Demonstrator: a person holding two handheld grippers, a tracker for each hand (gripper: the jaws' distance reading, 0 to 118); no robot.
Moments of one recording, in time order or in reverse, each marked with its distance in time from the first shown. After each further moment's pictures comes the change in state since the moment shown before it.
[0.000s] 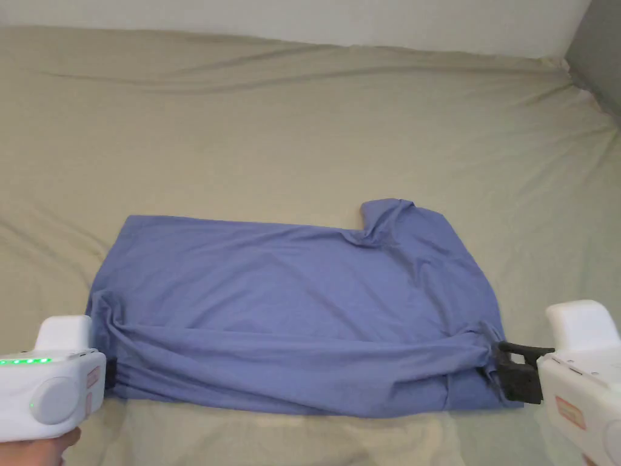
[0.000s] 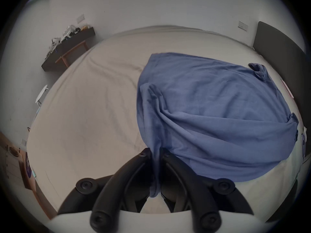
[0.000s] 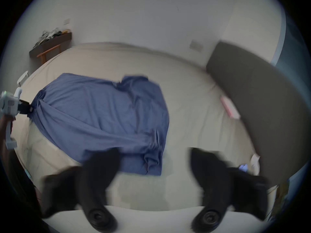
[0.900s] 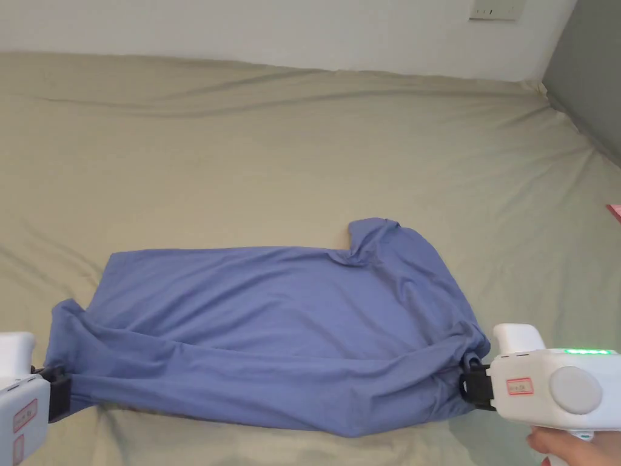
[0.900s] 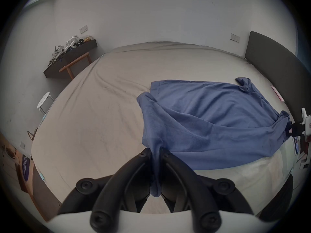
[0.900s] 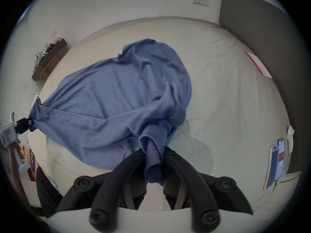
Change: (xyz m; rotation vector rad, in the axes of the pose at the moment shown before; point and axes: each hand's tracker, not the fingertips) left arm -0.020 -0.002 0.092 0.096 -0.055 0.008; right arm 0.015 0.003 -0.049 -0.209 0.272 -0.177
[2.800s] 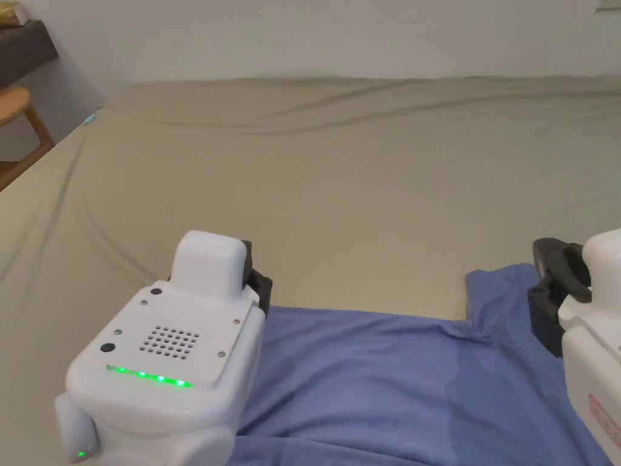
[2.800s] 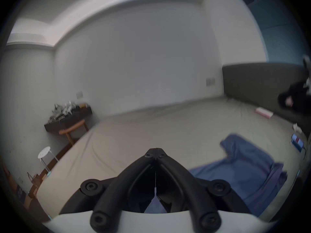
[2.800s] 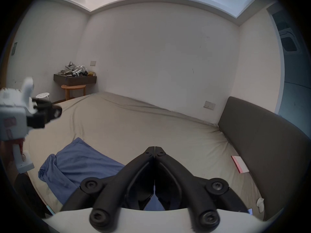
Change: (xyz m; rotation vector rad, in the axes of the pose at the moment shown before) left arm 0.088 0.061 0.047 0.517 -0.032 -0.183; right arm -0.164 0.027 0.131 0.768 -0.118 0.363
